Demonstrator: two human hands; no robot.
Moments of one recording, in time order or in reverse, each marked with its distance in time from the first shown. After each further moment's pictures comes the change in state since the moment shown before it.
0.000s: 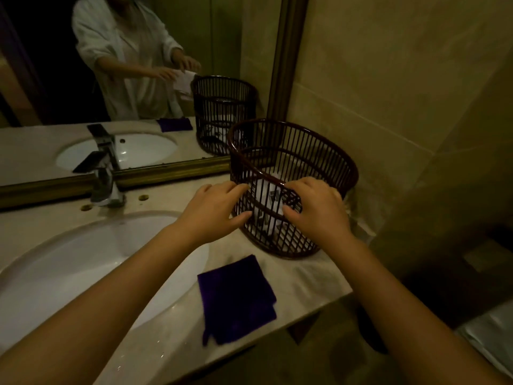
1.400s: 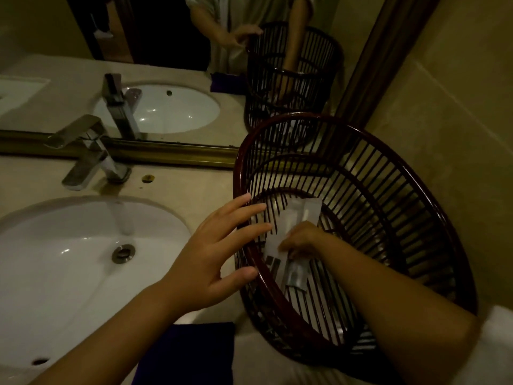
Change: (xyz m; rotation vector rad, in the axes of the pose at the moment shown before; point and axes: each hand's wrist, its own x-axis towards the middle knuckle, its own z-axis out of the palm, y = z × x) left_hand 0.096 -0.013 0.084 -0.414 0.261 -0.141; right_hand 0.213 0.120 0.249 0.363 -1.201 0.501
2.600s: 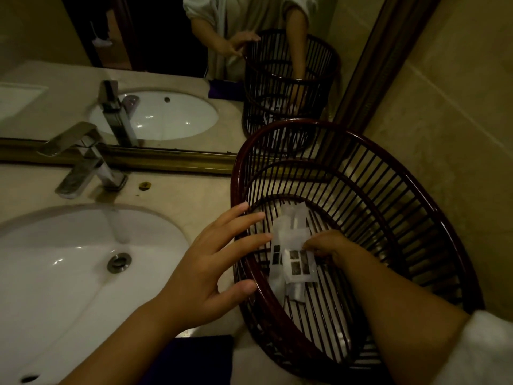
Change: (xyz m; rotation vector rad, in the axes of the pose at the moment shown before) left_hand 0.000 0.001 0.003 -0.026 0.028 -0.023; right_hand 0.013 0.037 -0.022 0.420 0.224 0.032
